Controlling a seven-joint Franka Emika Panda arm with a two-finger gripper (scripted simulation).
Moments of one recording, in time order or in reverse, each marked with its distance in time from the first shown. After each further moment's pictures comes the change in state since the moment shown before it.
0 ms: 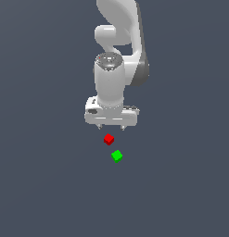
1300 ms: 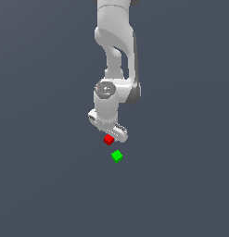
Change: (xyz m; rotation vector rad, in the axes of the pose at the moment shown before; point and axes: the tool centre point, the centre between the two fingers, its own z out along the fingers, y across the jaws) arm -0.027 0.020 0.099 -0.019 -0.041 0.541
